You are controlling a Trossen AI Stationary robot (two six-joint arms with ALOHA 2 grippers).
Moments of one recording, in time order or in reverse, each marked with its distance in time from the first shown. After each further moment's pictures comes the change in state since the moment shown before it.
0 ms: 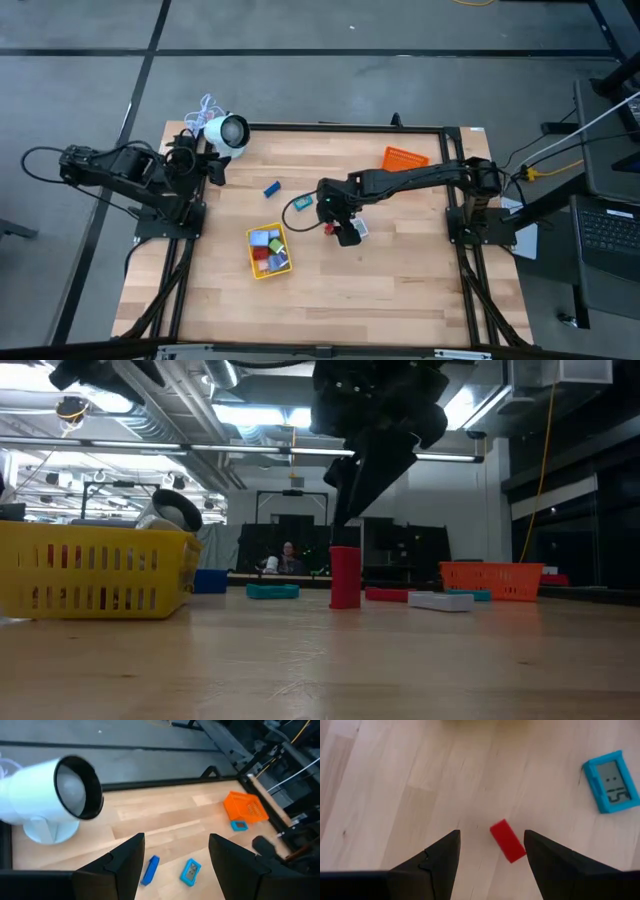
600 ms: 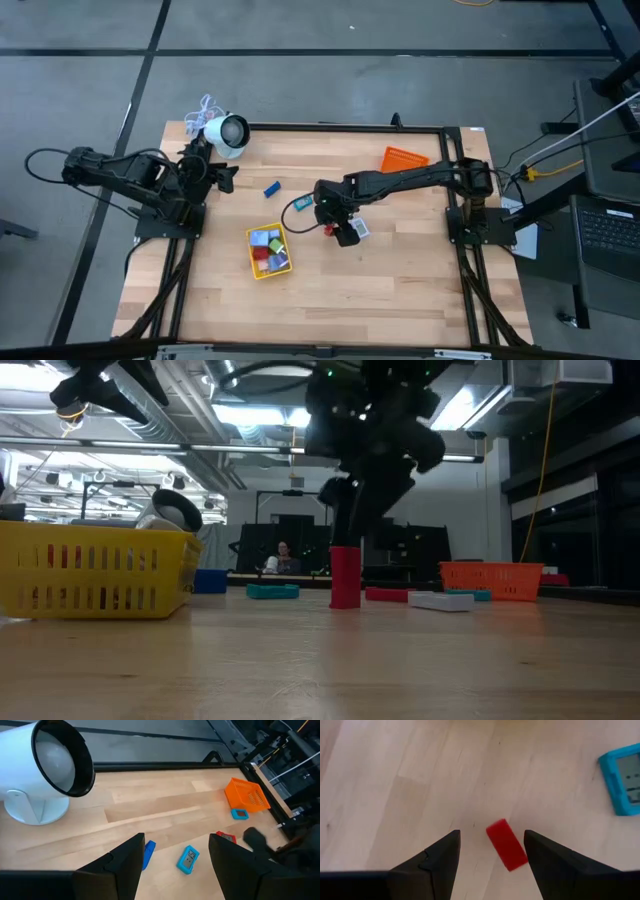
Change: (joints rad) left arm 0.000 -0.006 -0.112 0.098 0.055 -0.046; right arm -0.012 0.064 -0.001 0.014 -0.023 -0.053
